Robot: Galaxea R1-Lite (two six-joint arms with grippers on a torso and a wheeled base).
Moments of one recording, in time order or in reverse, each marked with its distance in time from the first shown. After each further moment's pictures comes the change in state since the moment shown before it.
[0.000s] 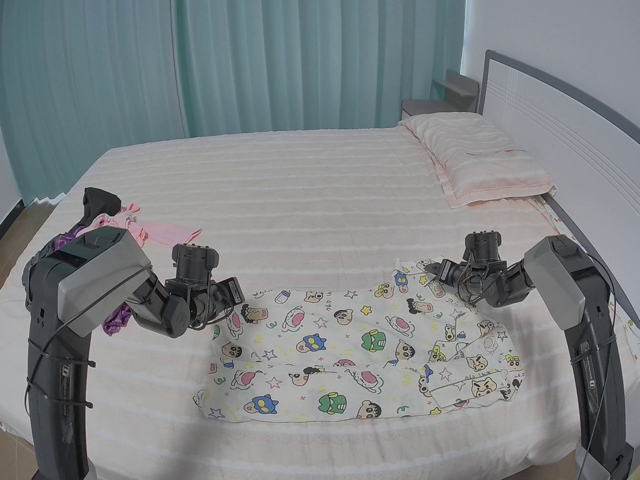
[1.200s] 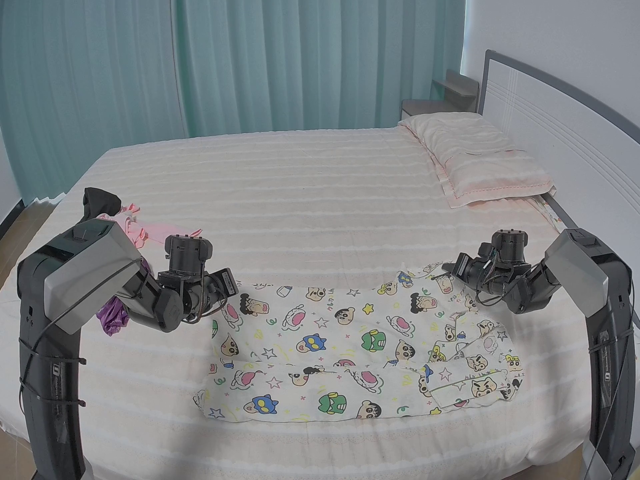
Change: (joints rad) left arm 0.021 -0.056 0.024 0.001 0.048 0.018; right arm -0.075 -0.127 0.294 -0.333 0.320 0.087
